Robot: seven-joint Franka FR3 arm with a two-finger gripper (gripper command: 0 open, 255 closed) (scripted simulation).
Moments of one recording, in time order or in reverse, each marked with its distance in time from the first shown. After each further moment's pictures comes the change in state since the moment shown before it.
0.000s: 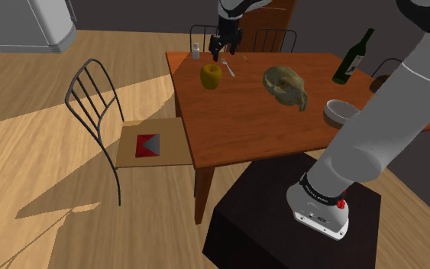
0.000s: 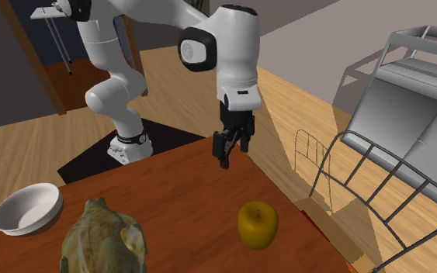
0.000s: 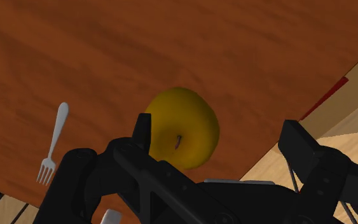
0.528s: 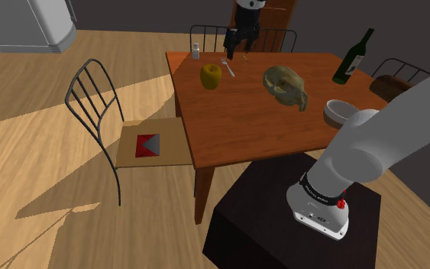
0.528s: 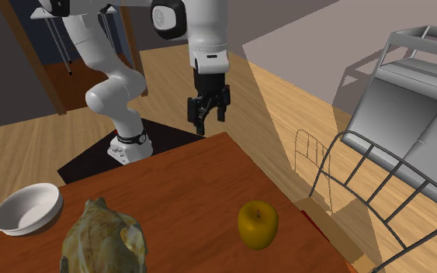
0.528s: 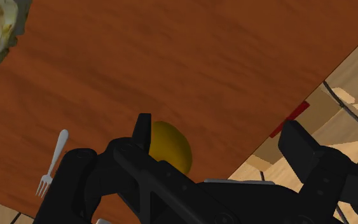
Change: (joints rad) arm 0.018 -0.295 0.030 -0.175 0.006 -0.144 -0.001
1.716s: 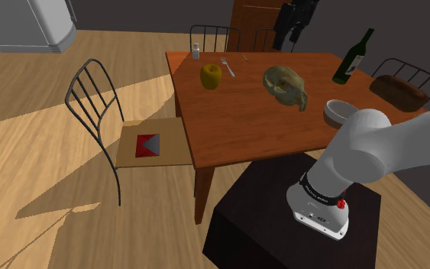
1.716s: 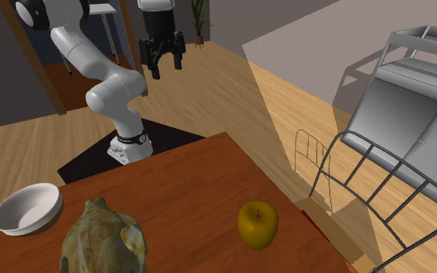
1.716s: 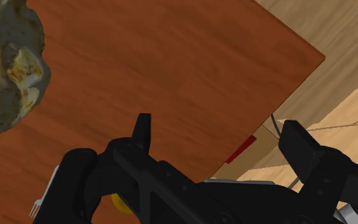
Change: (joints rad) arm 0.029 -0.485 0.057 -0.085 0.067 -0.440 -0.023
